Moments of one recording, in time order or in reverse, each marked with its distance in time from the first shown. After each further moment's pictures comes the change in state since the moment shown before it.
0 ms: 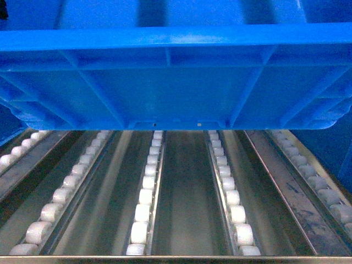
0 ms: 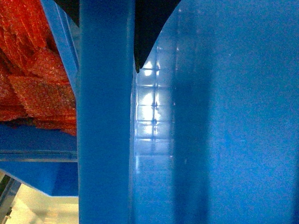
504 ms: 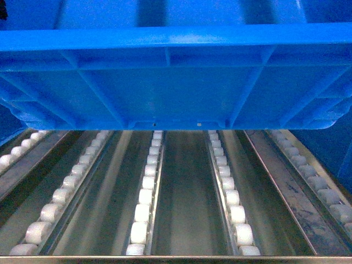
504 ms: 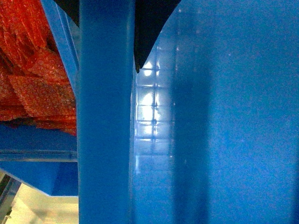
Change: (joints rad) left arm 0.000 0.000 0.000 0.000 0.000 0.000; right arm 0.000 0.000 0.000 0.000 0.000 0.000
